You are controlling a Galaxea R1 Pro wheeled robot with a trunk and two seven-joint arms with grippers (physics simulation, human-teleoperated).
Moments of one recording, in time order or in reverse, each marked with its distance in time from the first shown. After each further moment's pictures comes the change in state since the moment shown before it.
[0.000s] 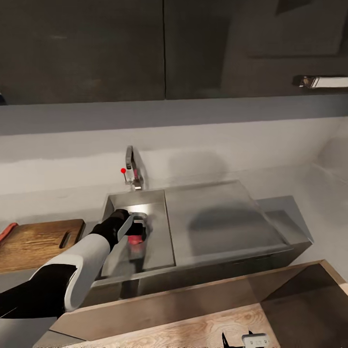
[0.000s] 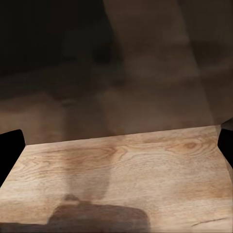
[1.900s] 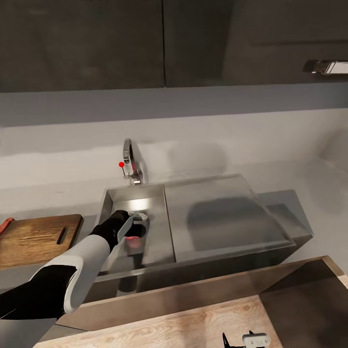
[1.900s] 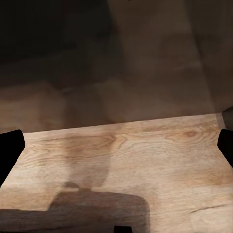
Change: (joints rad) left arm 0.006 0.001 0.000 0.001 -0.002 0.002 0.006; right arm 0.000 -0.003 -0.002 -0.001 0.000 -0.002 0.001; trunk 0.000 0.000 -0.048
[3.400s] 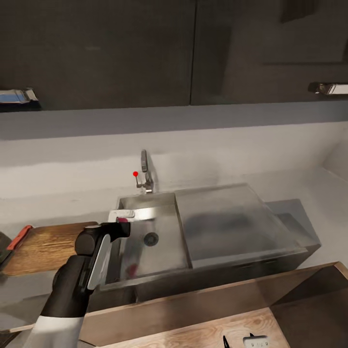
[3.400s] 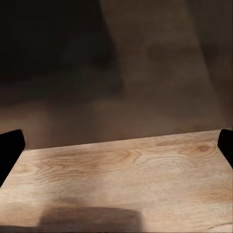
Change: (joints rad) left arm 0.546 0.031 -0.021 -1.221 0.007 0.283 -0.005; right arm 0.000 0.000 0.000 0.017 0.000 -0.001 0.000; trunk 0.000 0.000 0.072
